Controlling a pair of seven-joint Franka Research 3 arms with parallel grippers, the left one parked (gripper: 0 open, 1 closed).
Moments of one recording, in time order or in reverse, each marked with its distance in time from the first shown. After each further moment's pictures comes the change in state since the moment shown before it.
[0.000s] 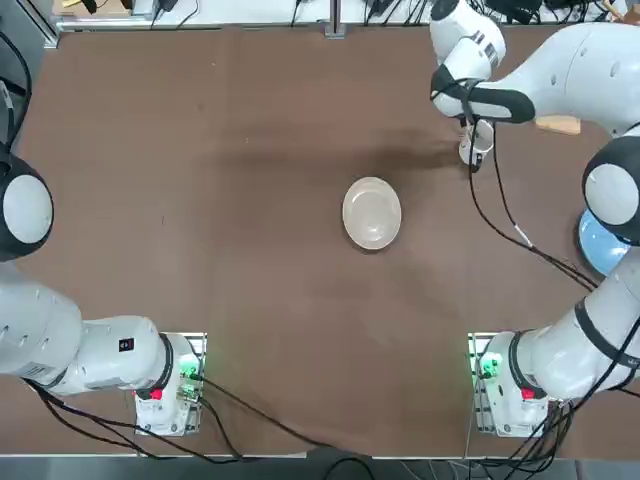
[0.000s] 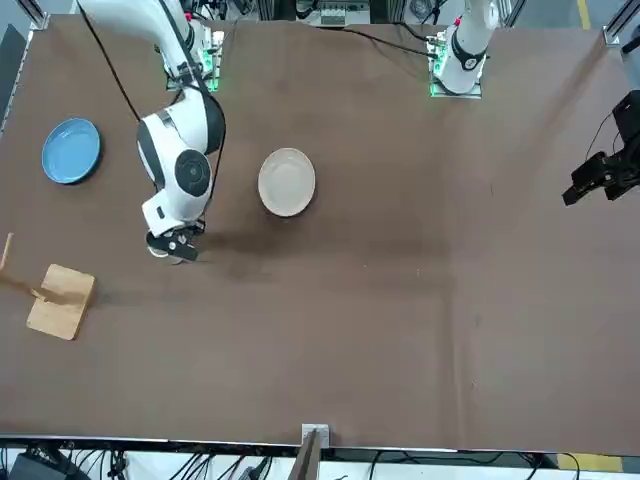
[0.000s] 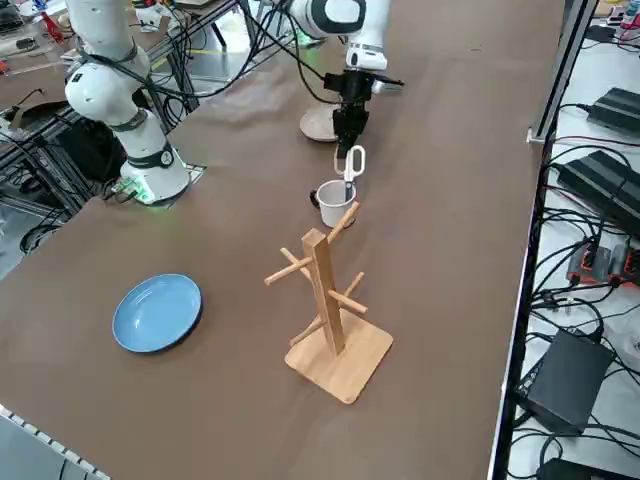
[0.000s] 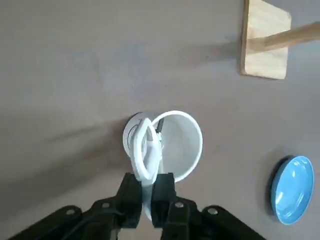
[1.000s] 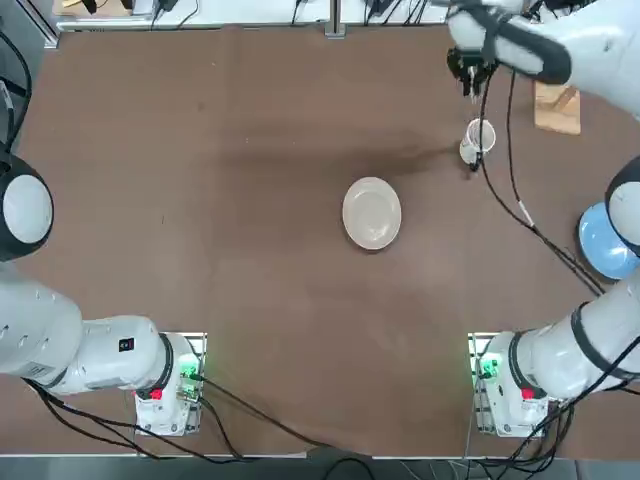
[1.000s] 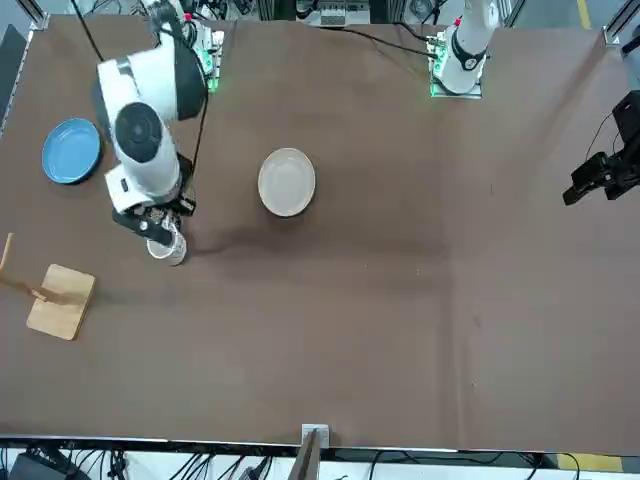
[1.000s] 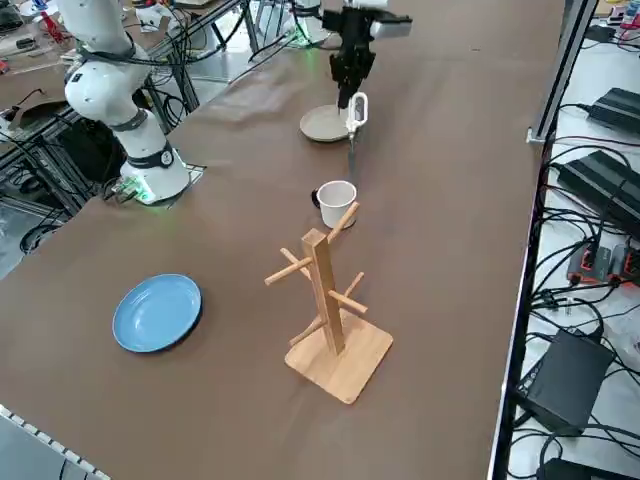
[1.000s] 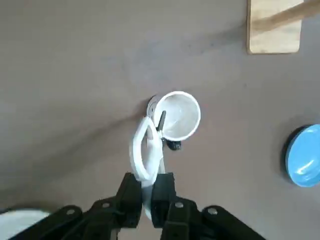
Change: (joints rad) arm -0.036 -0.143 -0.024 0.196 0.313 -0.209 -0.169
